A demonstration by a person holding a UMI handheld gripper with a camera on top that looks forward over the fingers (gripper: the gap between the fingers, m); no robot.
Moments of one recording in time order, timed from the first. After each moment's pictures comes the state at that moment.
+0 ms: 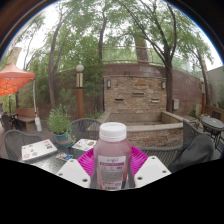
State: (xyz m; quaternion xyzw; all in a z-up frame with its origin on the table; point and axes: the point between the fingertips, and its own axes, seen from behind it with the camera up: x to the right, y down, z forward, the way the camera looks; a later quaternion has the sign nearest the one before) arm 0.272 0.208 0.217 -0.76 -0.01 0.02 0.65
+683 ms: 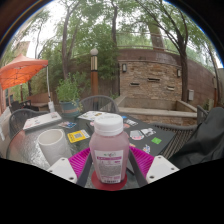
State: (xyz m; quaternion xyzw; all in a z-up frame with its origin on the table) arm 0.314 0.181 0.035 -0.80 -0.09 0.08 0.59
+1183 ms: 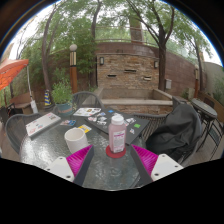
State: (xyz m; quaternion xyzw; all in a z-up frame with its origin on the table) arm 0.258 0.023 0.122 -0.84 0.02 -0.01 0.54
